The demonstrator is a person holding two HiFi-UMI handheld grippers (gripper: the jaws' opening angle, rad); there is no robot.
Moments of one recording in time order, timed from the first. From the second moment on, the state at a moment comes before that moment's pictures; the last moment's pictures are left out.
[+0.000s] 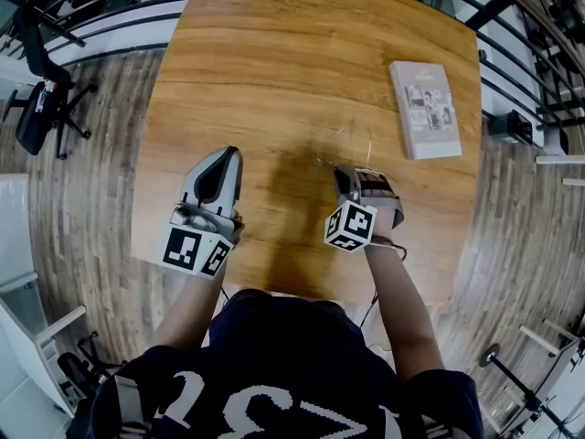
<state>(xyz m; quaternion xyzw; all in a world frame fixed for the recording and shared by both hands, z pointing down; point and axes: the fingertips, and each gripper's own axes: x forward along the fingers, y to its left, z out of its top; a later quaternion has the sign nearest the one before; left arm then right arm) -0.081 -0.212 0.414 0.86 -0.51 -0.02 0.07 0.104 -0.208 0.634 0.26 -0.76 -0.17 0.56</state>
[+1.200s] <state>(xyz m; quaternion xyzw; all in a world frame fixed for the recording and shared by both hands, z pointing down) 0.022 -0.172 0.462 0.93 -0.21 0.06 0.29 0.049 -0.096 0.491 0.07 -0.82 -0.29 0.48</state>
